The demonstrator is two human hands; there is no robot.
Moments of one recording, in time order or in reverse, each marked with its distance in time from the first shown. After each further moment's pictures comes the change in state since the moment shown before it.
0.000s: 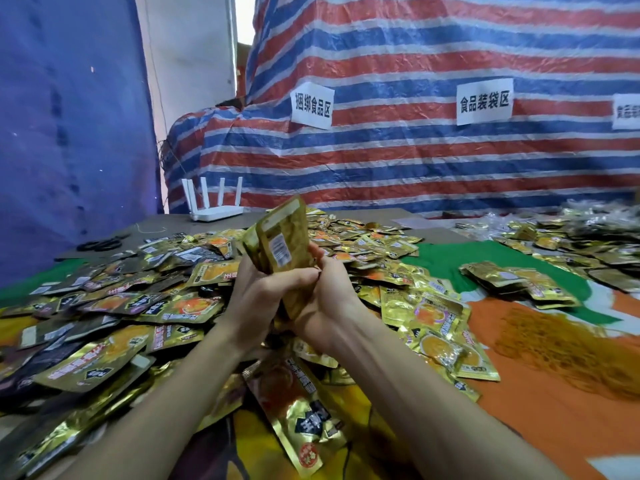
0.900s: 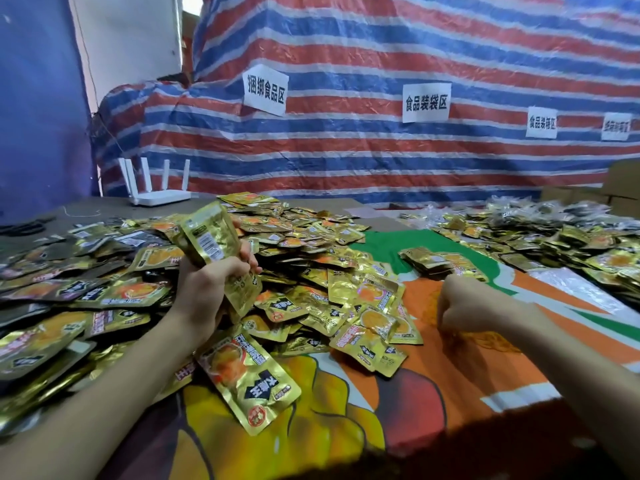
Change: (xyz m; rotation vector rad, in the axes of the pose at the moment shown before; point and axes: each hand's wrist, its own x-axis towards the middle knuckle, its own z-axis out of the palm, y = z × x) left_hand -0.014 0.001 0.008 -0.144 0.057 -0.116; right_hand -0.119 -0.151 -0.172 -2.205 0.669 0.073
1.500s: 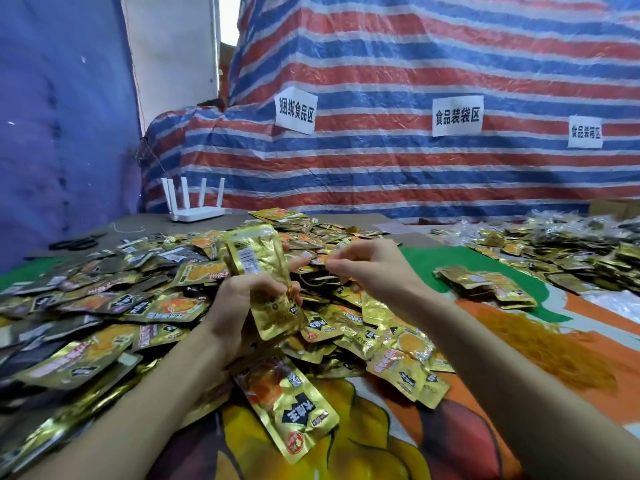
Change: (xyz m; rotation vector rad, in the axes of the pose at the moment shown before) left_hand 0.000 0.012 -0.008 -0.130 -0.119 -0.404; right_hand -0.005 -0.158 -0.015 1.006 0.172 -0.562
